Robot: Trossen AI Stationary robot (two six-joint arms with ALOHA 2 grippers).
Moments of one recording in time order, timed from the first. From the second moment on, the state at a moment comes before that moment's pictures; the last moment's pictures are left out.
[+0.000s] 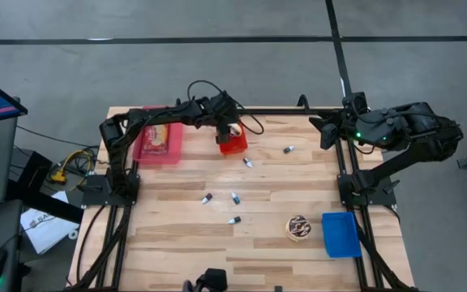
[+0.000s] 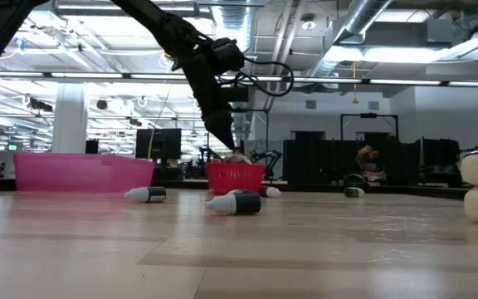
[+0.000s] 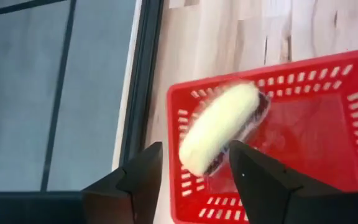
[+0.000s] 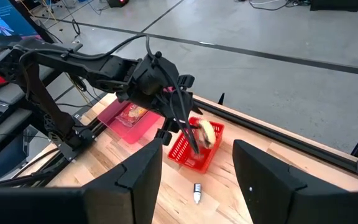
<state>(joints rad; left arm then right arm) 0.49 1.91 1.44 -0.45 -0.21 0.53 0.24 1.15 1.77 -1.28 0.81 0.86</state>
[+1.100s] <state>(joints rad) 0.47 1.90 1.44 -0.51 -0.11 0.56 0.27 1.15 1.73 -1.28 0.81 0.91</state>
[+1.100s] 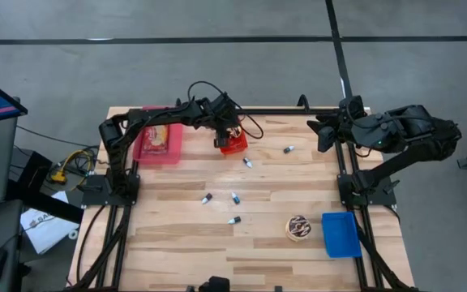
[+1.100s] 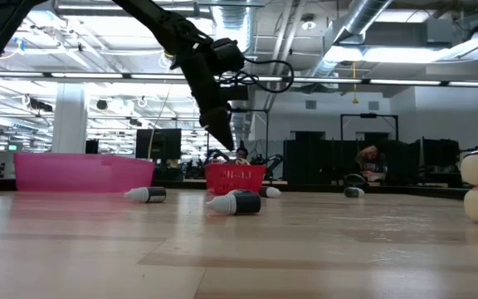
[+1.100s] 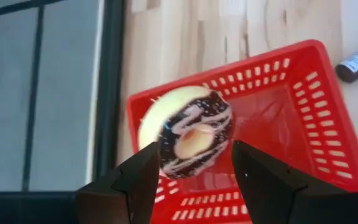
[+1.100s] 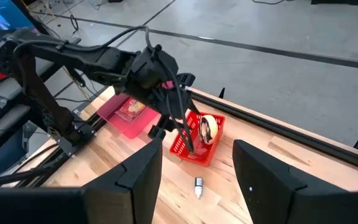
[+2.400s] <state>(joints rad) 0.47 1.87 1.24 -0.18 -0.19 0.78 0.40 1.17 1.73 -1.52 0.97 1.20</state>
